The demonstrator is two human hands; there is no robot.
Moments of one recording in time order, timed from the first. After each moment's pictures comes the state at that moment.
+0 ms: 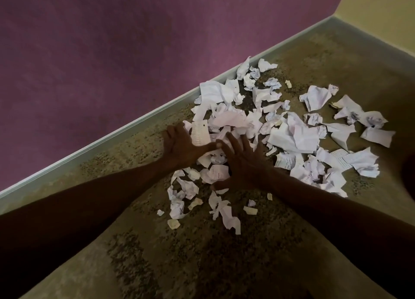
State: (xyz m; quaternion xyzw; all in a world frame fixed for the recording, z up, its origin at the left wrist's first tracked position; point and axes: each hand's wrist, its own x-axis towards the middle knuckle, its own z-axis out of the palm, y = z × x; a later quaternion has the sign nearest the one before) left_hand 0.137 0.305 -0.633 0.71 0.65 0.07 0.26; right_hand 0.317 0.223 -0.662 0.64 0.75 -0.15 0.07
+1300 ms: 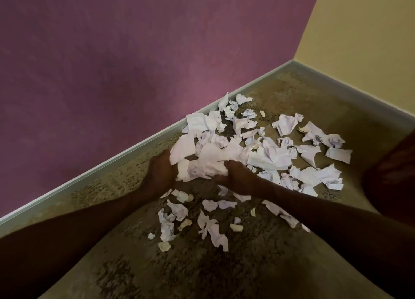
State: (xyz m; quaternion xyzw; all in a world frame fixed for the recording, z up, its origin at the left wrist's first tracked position) left_hand 0.114 0.289 -0.591 0.77 0.57 0.16 0.24; right_hand 0.325 0.206 -0.584 0.66 0.63 -0.35 -0.20
